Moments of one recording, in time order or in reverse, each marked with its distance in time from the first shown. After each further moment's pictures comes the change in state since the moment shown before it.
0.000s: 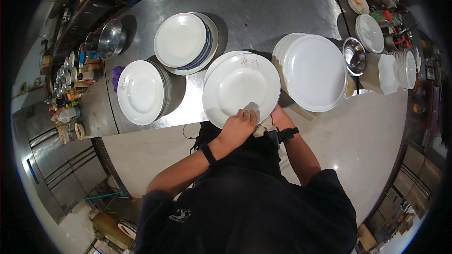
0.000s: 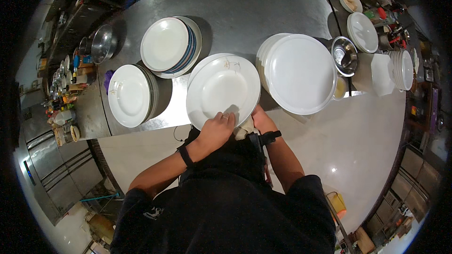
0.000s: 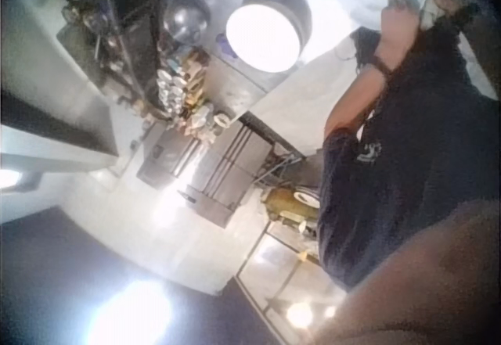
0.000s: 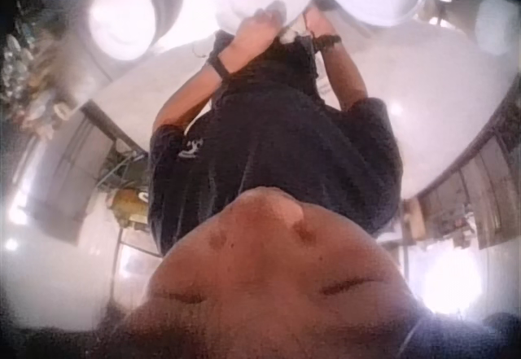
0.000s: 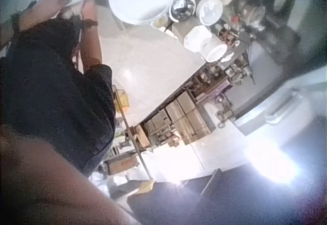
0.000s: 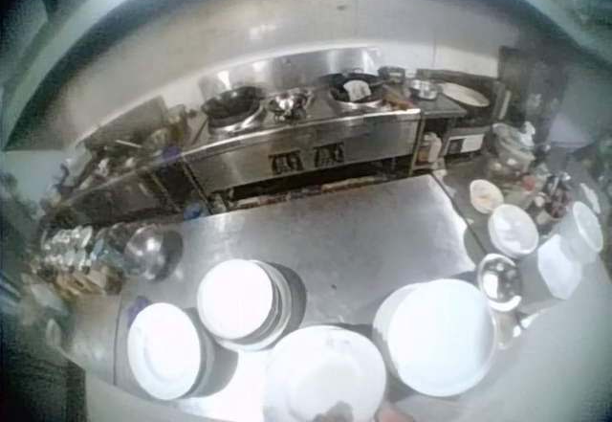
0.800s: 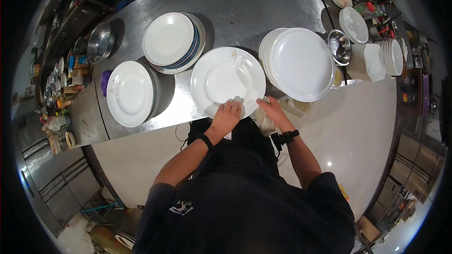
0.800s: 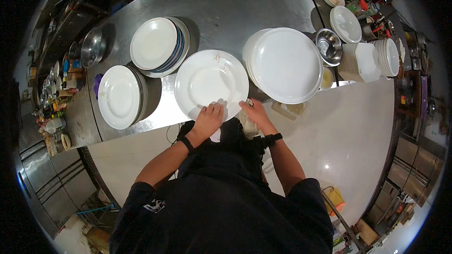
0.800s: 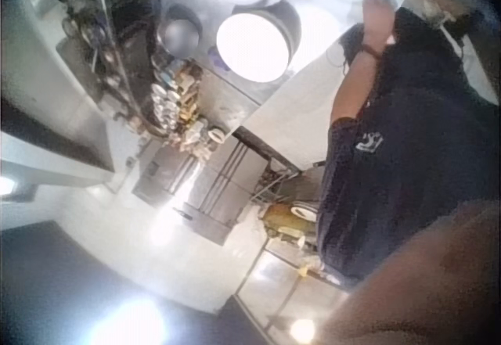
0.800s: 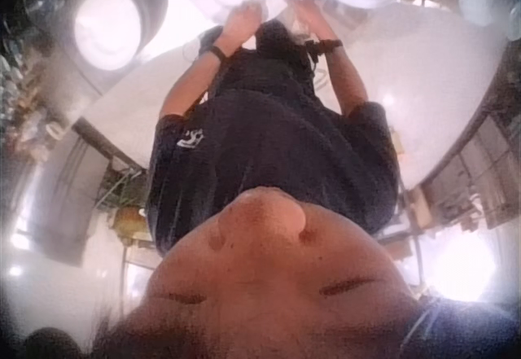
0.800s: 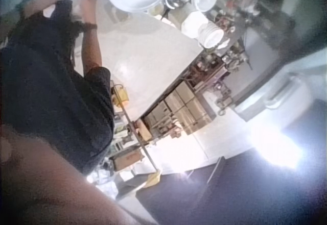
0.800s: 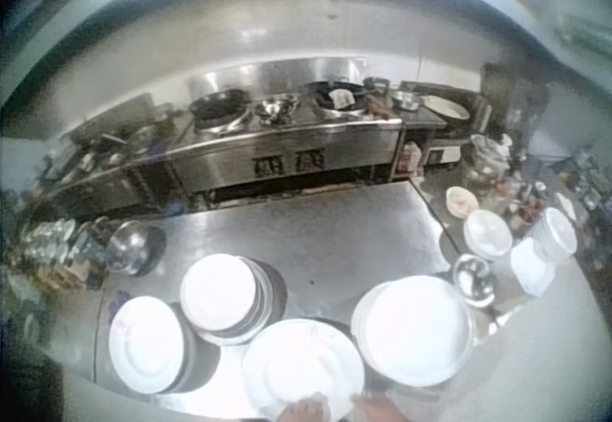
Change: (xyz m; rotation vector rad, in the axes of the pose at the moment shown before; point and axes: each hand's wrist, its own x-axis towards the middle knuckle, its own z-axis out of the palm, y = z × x) left_hand -0.017 -0.025 0.103 0.207 0.131 0.032; right_hand -0.041 -0.011 -0.010 -0.958 0.251 -0.413
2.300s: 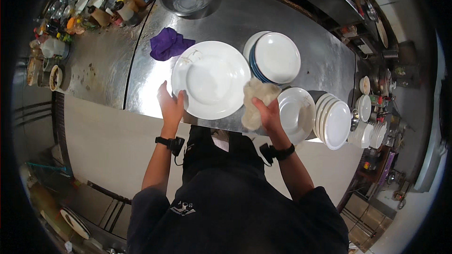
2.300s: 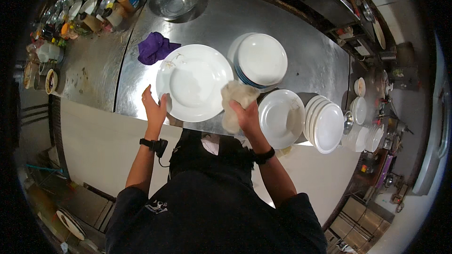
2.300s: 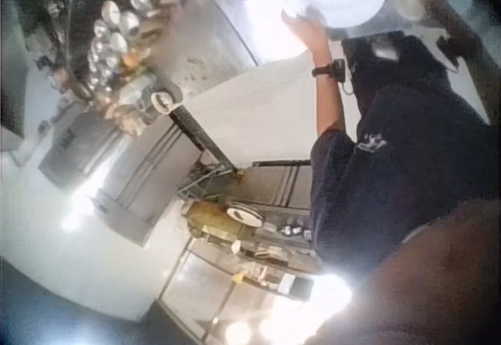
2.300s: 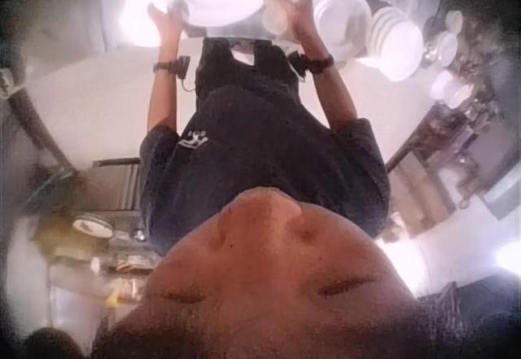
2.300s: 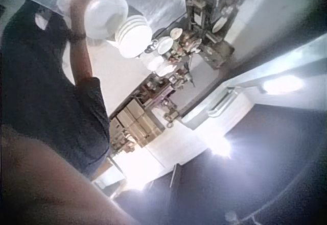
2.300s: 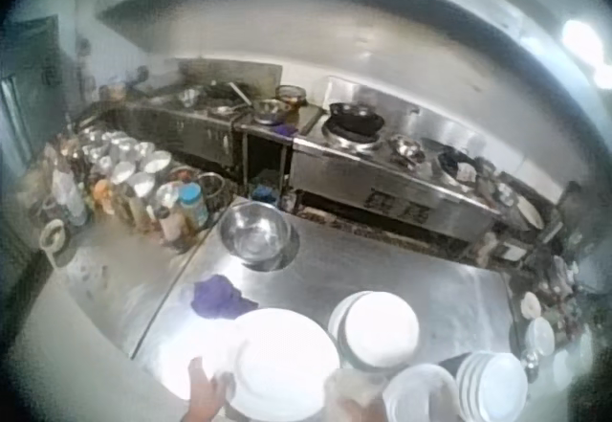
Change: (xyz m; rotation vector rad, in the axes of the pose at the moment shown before) left_hand -0.311 -0.312 -0.046 -0.547 0.680 -1.249; right_hand -0.002 -0.180 0.370 -0.043 -0.257 -0.405
